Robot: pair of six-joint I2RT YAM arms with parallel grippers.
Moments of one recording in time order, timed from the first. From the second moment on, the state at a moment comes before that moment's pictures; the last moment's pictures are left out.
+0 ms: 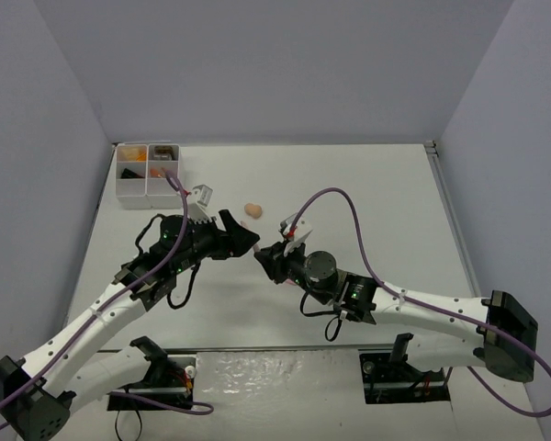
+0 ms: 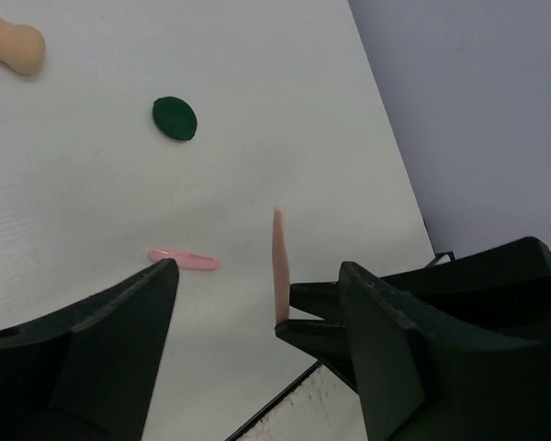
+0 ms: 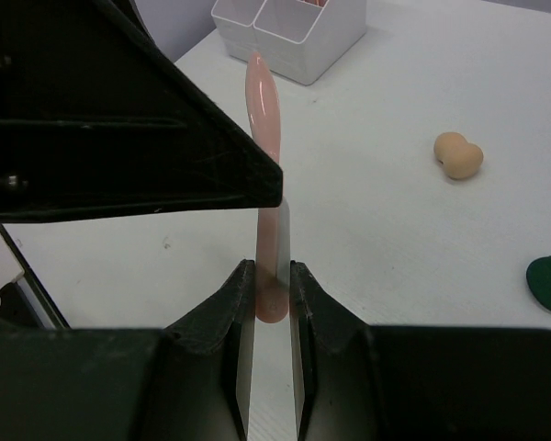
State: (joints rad) left arm -0.62 0.92 0.79 -0.19 0.13 -0.72; right arm 1.12 1.18 0.66 0.36 0.31 0.29
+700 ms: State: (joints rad) left arm -0.66 0.95 0.79 -0.12 0.02 -0.73; right arm 1.13 1.23 0.65 0.41 0.33 0.29
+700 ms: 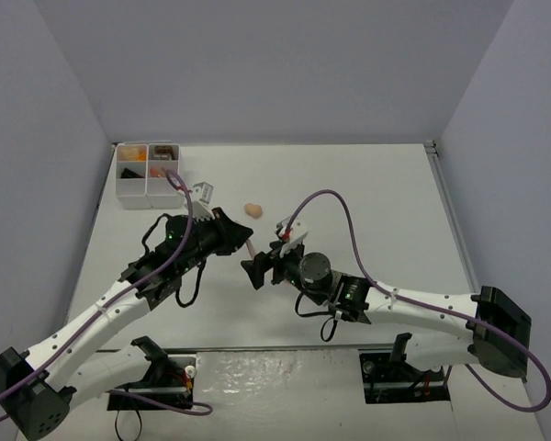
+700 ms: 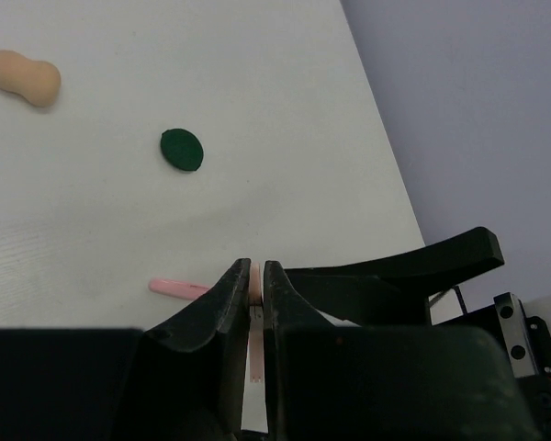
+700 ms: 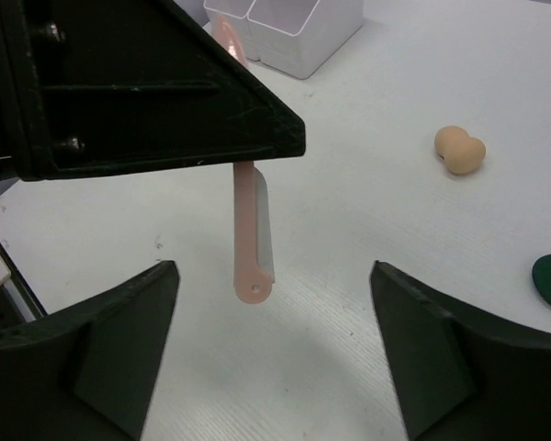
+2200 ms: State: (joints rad) left arm 0.28 1.88 1.17 0.46 -0.08 -0.38; right arm 0.72 1.08 0.47 0.24 0.29 0.22
